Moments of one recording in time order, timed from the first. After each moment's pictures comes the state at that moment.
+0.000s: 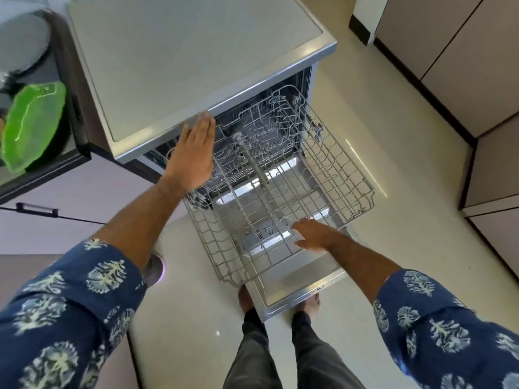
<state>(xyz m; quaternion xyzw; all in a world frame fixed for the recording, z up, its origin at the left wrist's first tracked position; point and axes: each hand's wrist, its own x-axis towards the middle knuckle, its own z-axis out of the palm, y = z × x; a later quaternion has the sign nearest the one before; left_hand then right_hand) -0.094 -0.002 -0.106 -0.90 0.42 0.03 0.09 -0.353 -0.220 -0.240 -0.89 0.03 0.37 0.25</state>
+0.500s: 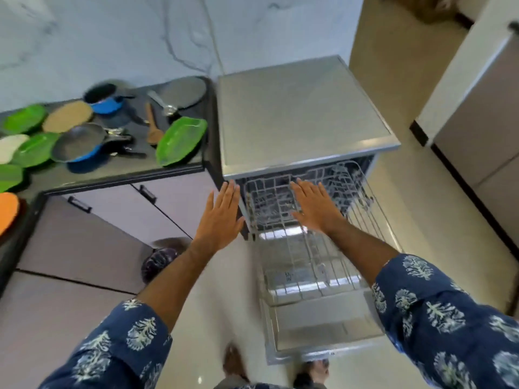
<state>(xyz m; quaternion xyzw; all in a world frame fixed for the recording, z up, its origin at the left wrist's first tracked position) -0.209 0.145 -0.024 -0.97 0.25 0.00 0.04 -0.220 -0.143 -0.052 -0.99 -0.10 0.06 0.08</state>
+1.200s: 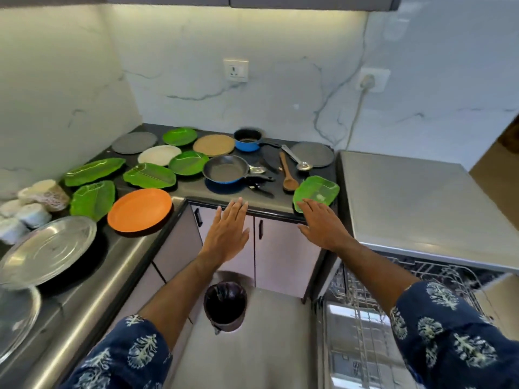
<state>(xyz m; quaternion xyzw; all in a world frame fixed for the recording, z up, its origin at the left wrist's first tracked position) -0.181 0.519 0.062 -0.99 0.09 -0.10 -0.09 -0.114 0.246 0.082 -0.97 -0.24 -0.05 0.05</state>
